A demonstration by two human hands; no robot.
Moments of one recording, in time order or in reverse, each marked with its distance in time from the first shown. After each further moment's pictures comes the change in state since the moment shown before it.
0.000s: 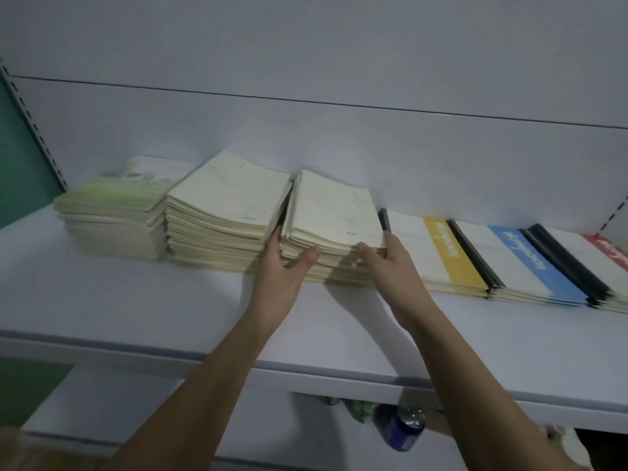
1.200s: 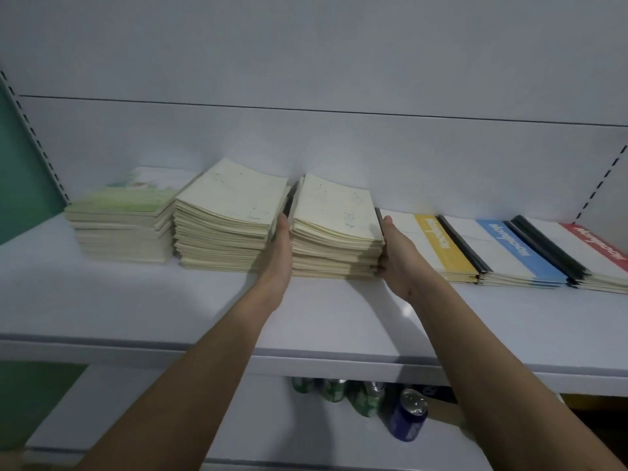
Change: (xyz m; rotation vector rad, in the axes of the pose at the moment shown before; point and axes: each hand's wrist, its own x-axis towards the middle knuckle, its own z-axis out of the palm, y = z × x) left_hand 0.014 0.023 -0.002 -0.133 -0.027 -0.305; right_hand 0.029 0.012 -0.011 0.357 -0.073 0.327
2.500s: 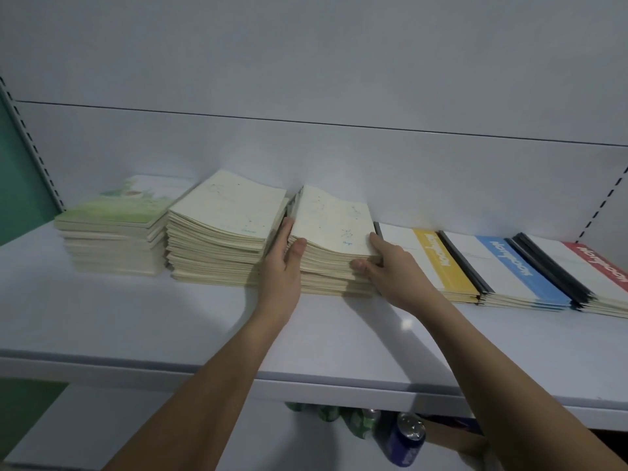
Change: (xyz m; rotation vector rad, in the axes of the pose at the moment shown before) left_hand 0.009 -0.019 0.007 0.162 0.088 0.473; right_hand -0.008 -0.007 -0.011 -0.821 -0.035 -0.484
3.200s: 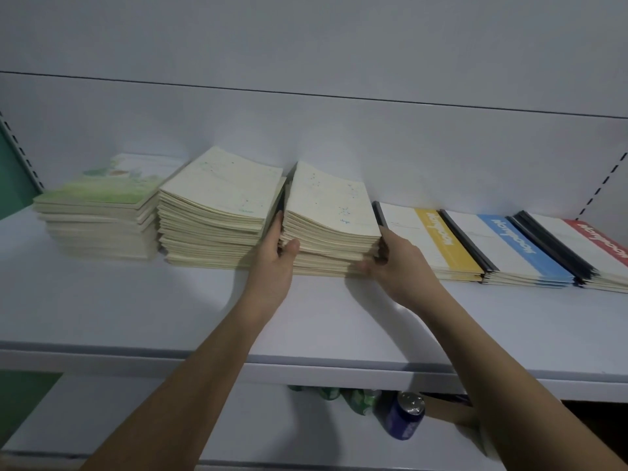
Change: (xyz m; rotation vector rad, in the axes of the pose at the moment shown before) left_hand 0.001 -0.027 -0.017 -0.107 -0.197 -0.063; right_hand -0.017 0.004 0.013 0.022 0.057 0.034
